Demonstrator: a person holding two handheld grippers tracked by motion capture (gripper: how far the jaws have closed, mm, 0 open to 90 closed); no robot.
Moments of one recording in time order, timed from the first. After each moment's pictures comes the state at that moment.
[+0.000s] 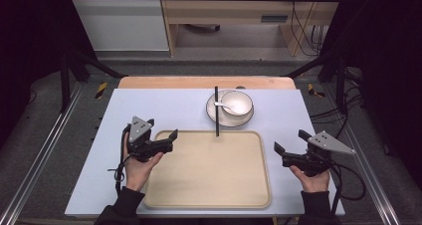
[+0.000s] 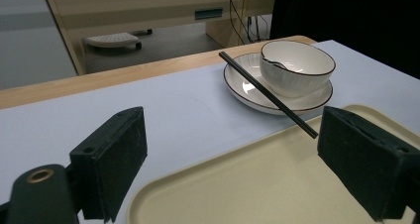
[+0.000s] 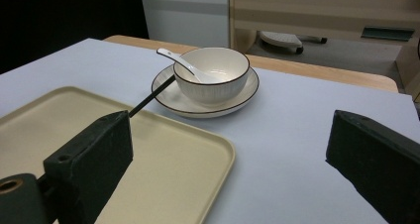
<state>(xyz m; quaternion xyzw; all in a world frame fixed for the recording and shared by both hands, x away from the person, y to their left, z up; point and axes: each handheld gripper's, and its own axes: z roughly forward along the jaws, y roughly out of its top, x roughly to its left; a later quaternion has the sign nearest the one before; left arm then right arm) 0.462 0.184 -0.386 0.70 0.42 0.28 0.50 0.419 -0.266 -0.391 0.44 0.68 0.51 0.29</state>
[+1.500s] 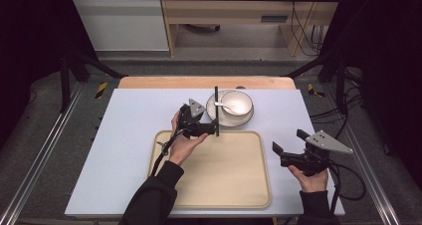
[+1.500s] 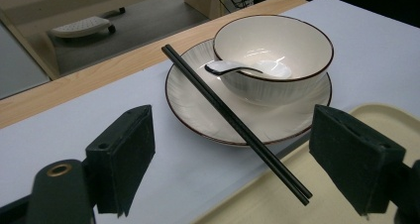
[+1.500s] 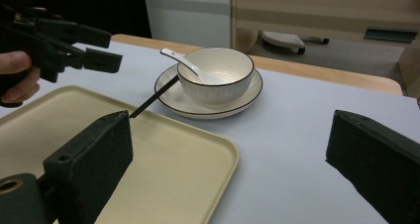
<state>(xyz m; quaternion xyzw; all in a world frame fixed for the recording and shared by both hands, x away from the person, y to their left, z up) 0.546 0.072 -0.409 0.77 0.38 0.27 0.43 0.420 -0.261 -0.390 0.44 0.68 0.51 0.29</state>
